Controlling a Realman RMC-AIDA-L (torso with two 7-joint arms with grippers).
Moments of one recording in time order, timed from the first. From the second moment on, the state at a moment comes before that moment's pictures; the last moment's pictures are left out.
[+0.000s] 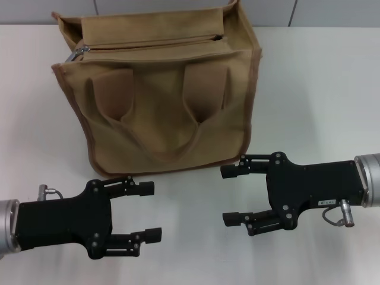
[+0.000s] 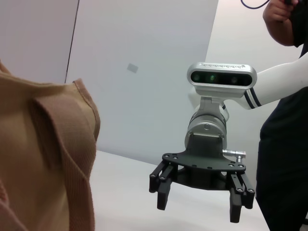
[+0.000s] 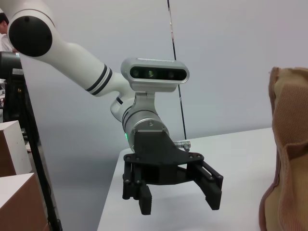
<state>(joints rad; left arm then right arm) -0.34 -1.94 1.29 0.33 1.43 1.74 -0.92 0.54 2.07 -1.04 -0.49 -1.81 -1.69 1.06</state>
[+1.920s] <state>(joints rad) -0.29 -2.05 0.50 0.26 1.49 1.53 -0.68 0.49 2.07 -1.00 -0.46 -1.81 -1.67 1.06</state>
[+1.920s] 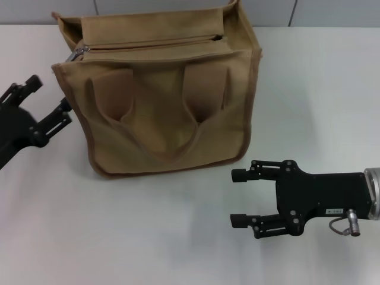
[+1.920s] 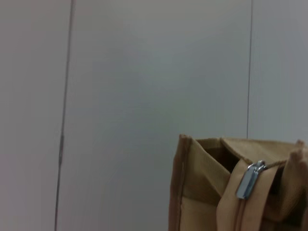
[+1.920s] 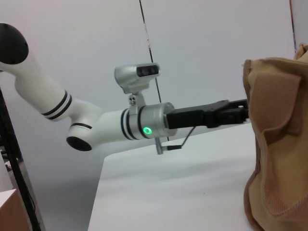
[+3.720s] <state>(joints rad) -0.38 -2.08 0.47 0.13 1.33 1.60 -0.30 0.49 2.07 -0.99 -0.46 -1.79 -1.69 1.07</state>
